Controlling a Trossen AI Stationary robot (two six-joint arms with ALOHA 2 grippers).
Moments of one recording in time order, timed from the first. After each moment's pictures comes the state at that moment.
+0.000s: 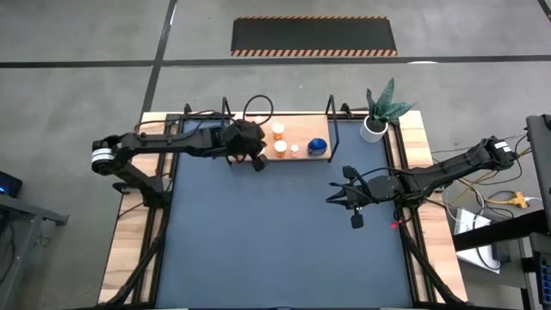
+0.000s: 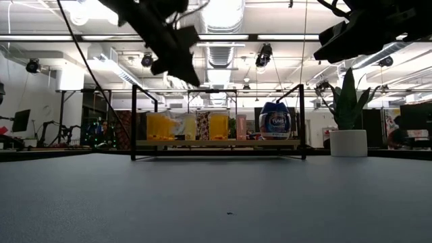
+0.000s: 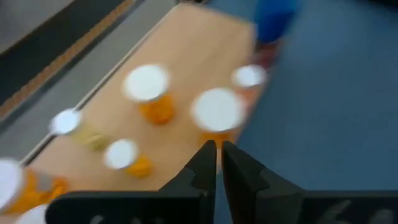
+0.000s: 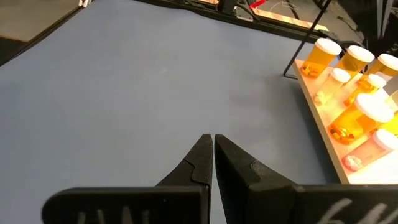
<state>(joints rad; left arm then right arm) 0.26 1.46 1.11 -0.36 -0.25 -0.17 0.27 0.92 0.47 0.00 0.18 -0.11</state>
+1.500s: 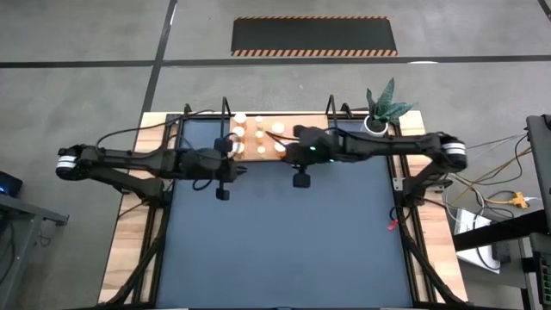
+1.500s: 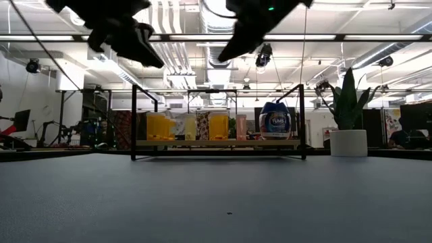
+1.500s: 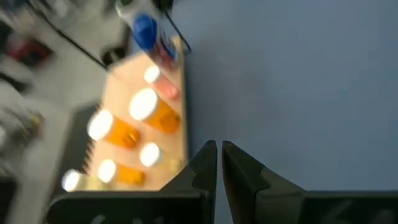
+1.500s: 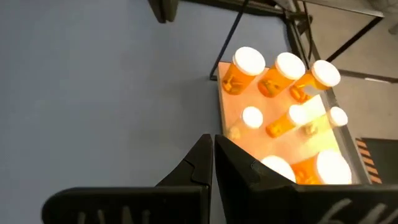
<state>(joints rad) 0.03 1.05 0.81 -0.36 -0.24 0.39 -0.13 1.59 1.31 -0.38 0.03 -0.25</state>
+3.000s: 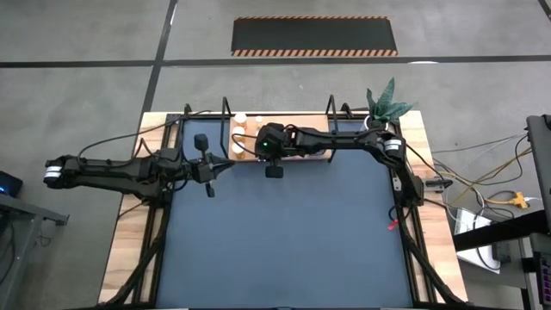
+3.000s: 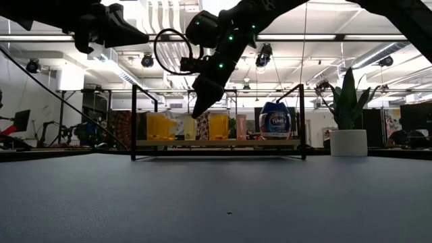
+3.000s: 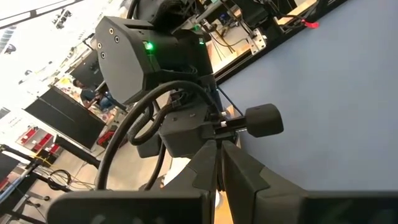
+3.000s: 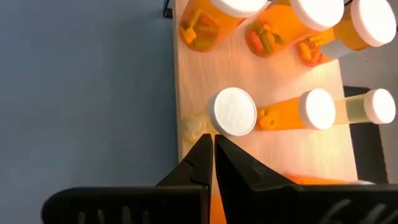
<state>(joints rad) 0.03 0.67 0.48 0.05 -0.24 0.67 -0.22 2.12 1.76 -0.58 0.16 -0.36</state>
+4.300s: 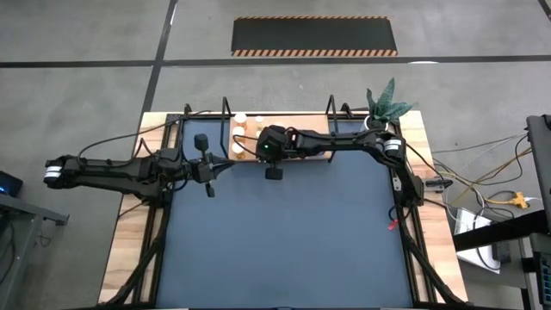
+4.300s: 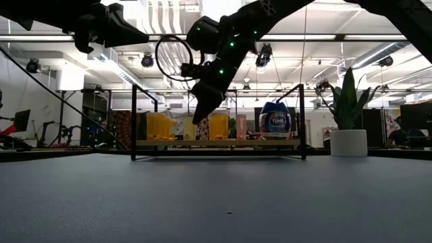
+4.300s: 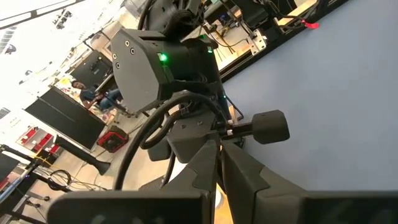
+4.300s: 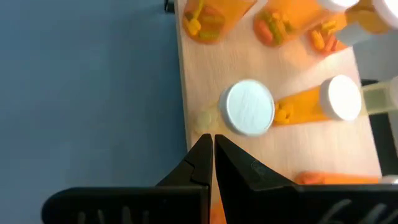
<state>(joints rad) 0.03 0.67 0.48 0.05 -0.24 0.67 -0.22 2.12 1.71 -0.53 0.15 -0.30</state>
